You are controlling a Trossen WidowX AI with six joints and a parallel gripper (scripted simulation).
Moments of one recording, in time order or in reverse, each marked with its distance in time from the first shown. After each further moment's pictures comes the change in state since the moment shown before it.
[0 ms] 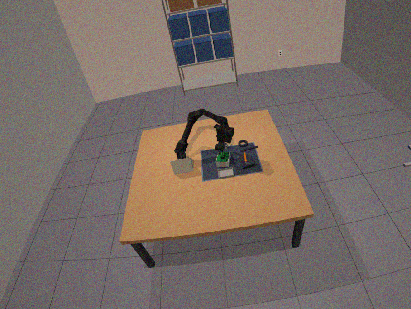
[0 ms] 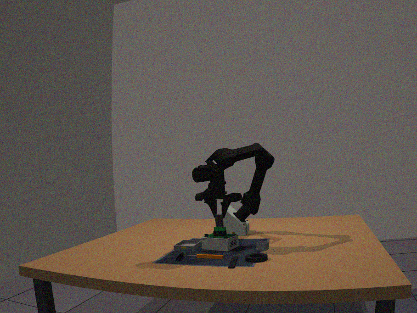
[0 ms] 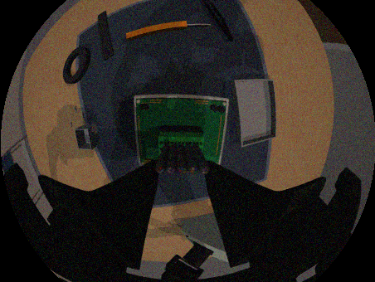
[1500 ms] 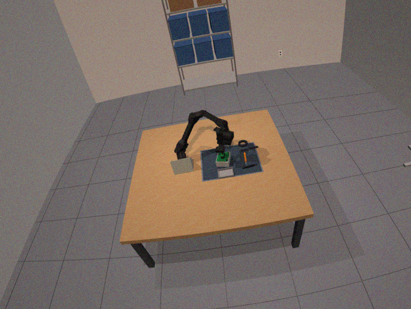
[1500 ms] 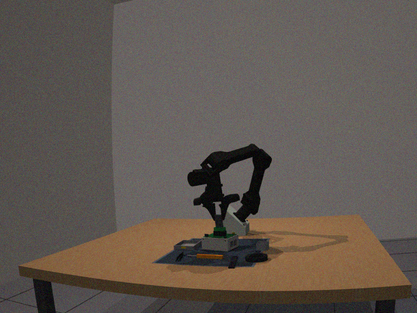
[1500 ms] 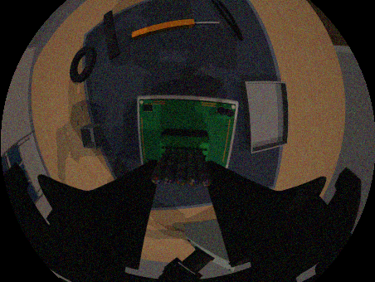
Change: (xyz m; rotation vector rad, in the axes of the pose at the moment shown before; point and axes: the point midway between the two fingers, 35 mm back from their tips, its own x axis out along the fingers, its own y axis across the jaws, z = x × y) arm 0.011 -0.005 0.001 -0.010 -0.003 0.101
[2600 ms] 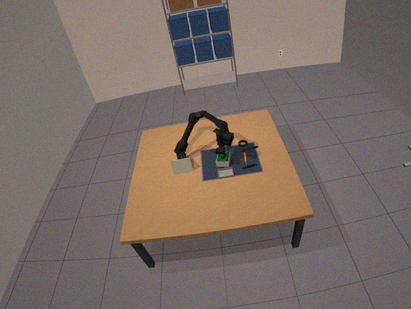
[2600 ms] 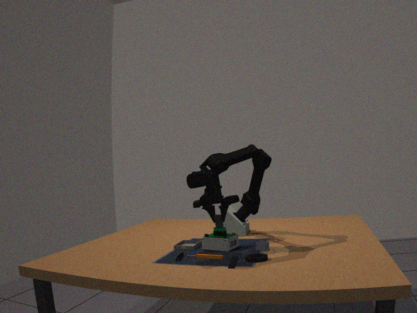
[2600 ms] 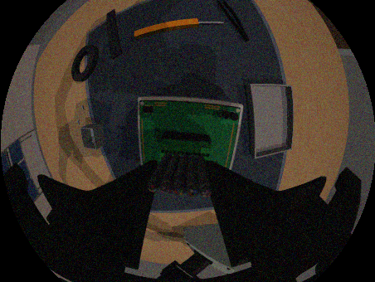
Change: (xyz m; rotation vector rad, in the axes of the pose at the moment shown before) arm 0.008 -0.002 0.001 -0.014 -0.007 0.032
